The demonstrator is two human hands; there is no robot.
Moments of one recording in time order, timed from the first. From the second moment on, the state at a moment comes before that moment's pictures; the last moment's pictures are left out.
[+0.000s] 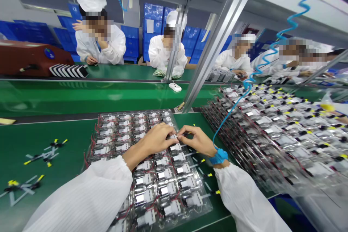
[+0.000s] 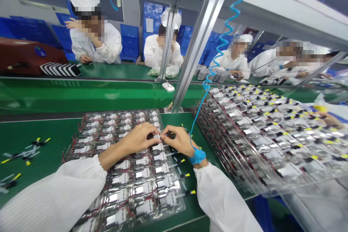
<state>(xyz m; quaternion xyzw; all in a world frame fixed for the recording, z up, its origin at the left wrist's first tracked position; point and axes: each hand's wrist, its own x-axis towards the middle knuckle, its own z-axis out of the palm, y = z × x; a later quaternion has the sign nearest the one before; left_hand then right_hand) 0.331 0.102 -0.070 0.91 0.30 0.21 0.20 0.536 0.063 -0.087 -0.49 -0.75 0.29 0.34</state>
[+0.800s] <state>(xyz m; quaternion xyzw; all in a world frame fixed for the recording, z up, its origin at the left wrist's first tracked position) 0.332 0.102 -0.072 0.92 0.30 0.19 0.19 0.539 0.062 -0.078 -0.49 -0.77 0.26 0.32</state>
